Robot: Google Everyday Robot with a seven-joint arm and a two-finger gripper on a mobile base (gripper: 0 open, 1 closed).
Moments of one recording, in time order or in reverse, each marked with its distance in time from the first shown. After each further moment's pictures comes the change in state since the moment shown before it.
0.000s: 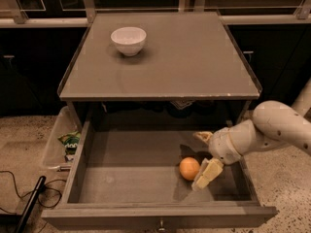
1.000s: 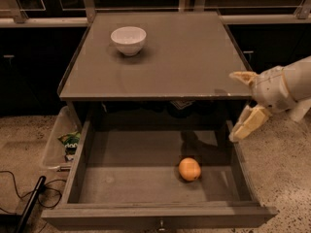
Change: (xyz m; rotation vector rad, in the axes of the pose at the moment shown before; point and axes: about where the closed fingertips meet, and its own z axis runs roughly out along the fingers) arm -0.085 -0.044 -0.180 0.266 0.052 -0.206
